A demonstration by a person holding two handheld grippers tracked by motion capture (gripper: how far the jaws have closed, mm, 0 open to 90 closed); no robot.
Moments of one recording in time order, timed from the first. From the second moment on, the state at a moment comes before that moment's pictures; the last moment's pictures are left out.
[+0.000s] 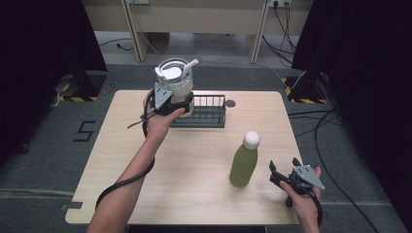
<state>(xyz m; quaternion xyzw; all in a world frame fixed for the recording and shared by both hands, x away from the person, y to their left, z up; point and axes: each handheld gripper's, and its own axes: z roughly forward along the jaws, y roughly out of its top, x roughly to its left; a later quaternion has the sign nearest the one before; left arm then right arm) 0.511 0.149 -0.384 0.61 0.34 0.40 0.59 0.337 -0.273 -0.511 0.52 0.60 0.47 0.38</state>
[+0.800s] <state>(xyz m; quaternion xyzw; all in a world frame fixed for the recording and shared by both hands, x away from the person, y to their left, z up) 0.540 0.149 -0.384 0.61 0.36 0.41 0.58 0.337 -0.274 -0.511 0.52 0.60 0.47 0.38</state>
